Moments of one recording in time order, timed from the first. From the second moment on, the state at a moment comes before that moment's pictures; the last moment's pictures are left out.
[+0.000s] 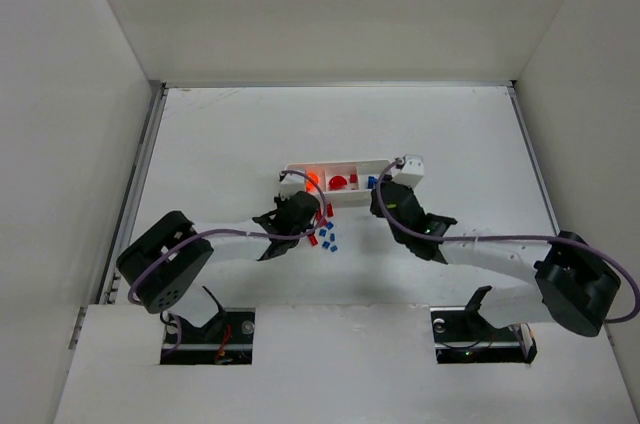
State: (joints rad) left arm -0.83 1.52 0.56 0.19 -0.57 -0.61; right arm 0.90 1.30 0.60 0.18 0.68 0.65
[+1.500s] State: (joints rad) left arm -0.93 1.95 1.33 0.08 -0.48 -0.54; right arm 0.54 1.07 0.60 0.03 0.57 0.55
